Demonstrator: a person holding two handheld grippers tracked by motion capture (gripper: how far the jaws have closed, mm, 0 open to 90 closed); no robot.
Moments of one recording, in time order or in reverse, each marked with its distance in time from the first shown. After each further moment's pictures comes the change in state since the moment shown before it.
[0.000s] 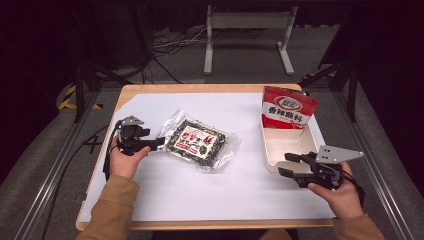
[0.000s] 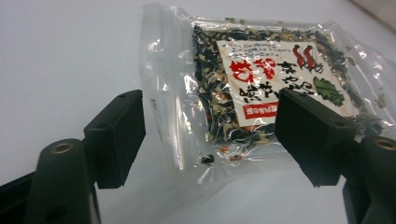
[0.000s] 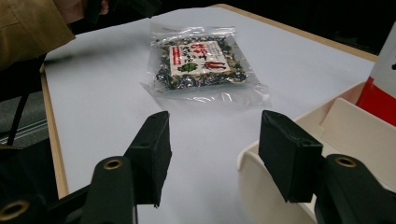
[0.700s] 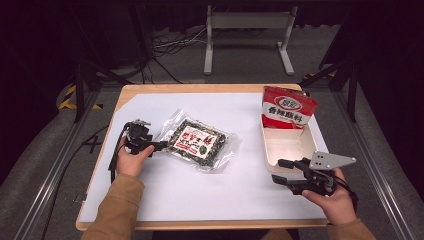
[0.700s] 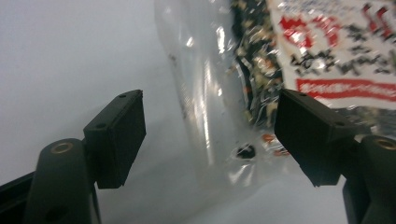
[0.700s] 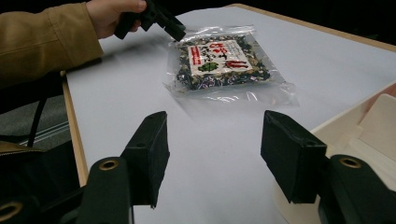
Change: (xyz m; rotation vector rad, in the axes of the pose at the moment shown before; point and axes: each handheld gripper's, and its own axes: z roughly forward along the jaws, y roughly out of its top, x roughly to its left) left arm 0.012 -0.012 0.042 0.186 0.065 -0.077; right arm 0.016 -0.006 0.009 -0.014 0.048 0.026
